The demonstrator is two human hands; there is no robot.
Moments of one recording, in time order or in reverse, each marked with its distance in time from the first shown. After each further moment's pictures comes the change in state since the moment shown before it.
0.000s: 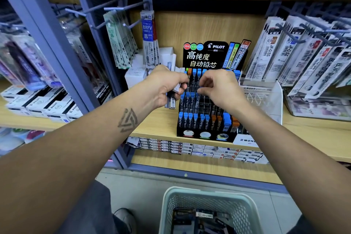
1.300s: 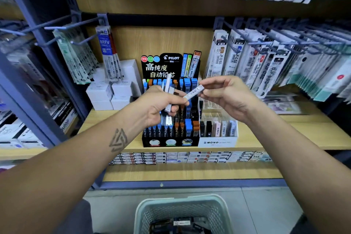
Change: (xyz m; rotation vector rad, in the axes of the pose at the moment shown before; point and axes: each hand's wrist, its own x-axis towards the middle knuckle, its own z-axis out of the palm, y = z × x) left_hand -0.010 -0.015 0.068 -0.067 -0.294 -0.006; right_hand -0.042 0.058 -0.090 1.037 -0.045 0.349
